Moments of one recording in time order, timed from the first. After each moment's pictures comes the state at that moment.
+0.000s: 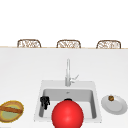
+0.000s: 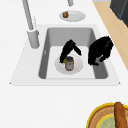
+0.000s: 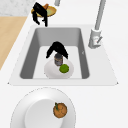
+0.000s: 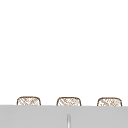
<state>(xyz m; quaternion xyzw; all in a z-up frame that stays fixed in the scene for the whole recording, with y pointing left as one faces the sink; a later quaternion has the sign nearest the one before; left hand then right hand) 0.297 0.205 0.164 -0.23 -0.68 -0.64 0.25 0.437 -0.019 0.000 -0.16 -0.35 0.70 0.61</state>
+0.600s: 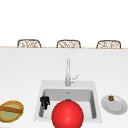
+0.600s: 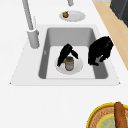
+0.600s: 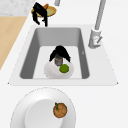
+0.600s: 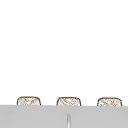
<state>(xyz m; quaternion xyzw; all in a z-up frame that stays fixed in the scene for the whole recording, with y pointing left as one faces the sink) 0.297 0.205 0.164 -0.23 -0.68 -0.64 0.25 0.455 -0.017 -0.034 -0.16 -0.34 0.70 0.61</state>
